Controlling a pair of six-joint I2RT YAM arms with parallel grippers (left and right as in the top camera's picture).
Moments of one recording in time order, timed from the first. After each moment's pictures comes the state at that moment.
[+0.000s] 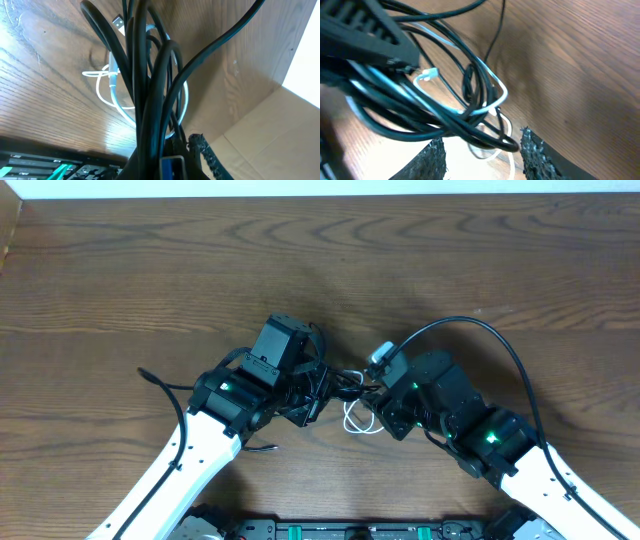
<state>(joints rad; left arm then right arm) -0.56 1.23 1.04 -0.81 0.33 -1.65 0.69 1.10 0.79 -0.46 -0.15 0.02</state>
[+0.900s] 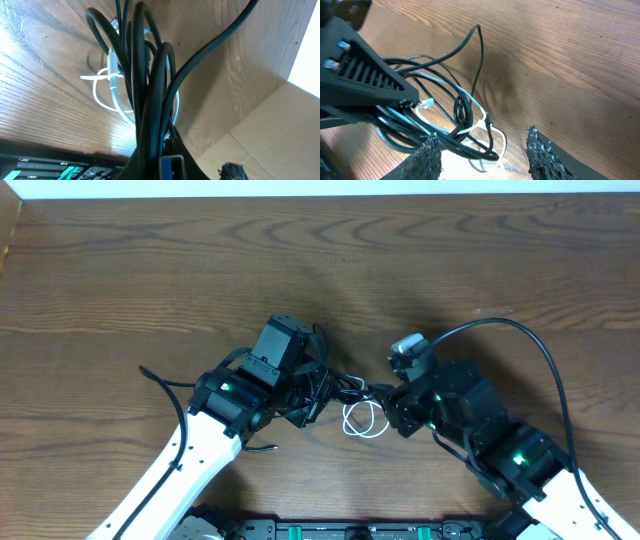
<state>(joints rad) -0.56 1.23 1.04 -0.82 0.33 -1.61 0.69 0.97 0.79 -0.46 -0.07 0.20</state>
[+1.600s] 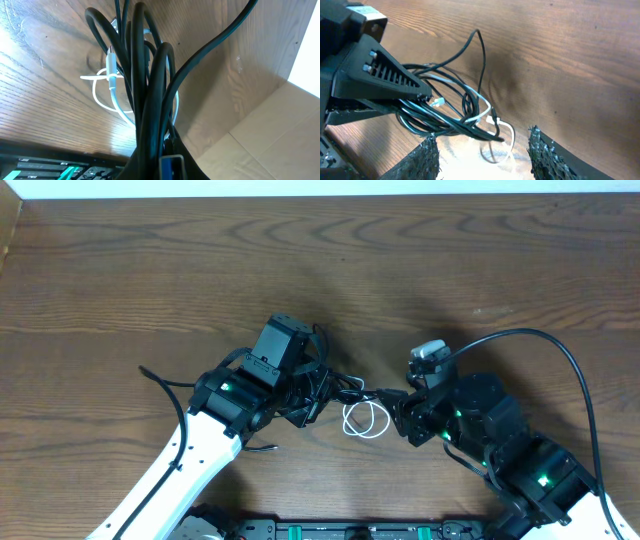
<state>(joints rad) -0.56 1.23 1.04 -0.82 0.33 -1.61 0.69 0.86 0.79 -0.54 -0.07 0.32</state>
